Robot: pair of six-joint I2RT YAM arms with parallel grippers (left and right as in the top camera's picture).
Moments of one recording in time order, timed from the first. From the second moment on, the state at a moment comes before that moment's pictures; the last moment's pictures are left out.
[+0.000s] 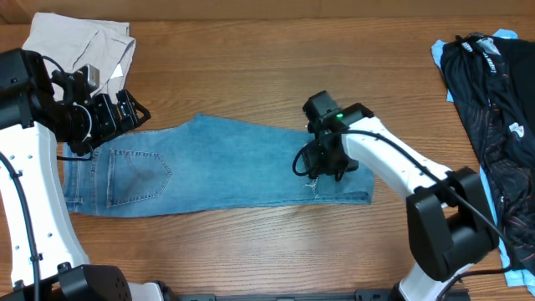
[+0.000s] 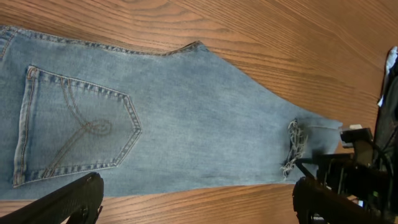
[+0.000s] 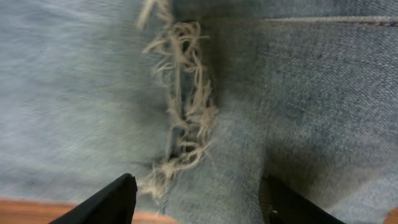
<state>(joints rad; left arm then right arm) 0.36 1.58 1.66 -1.36 0.47 -0.04 0.46 1.86 1.27 -0.96 0.00 0.25</state>
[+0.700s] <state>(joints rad) 0.36 1.58 1.66 -1.36 0.47 -0.04 0.49 1.91 1.27 -0.90 0.01 0.28</state>
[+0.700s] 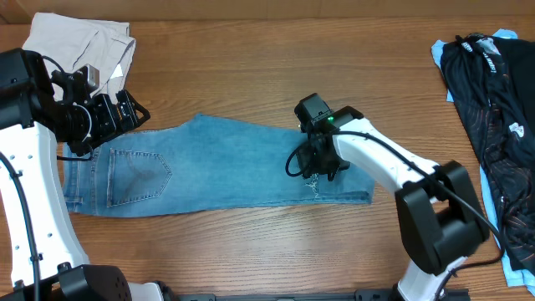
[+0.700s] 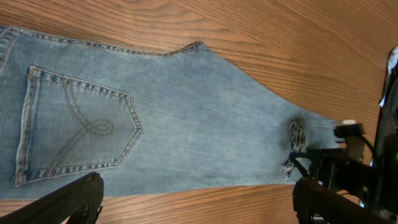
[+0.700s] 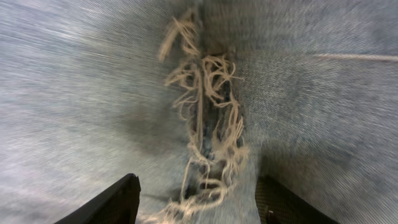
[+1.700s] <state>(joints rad) 0.36 1.58 1.66 -1.36 0.44 -0.04 0.49 1.96 1.30 -0.90 0.02 0.34</state>
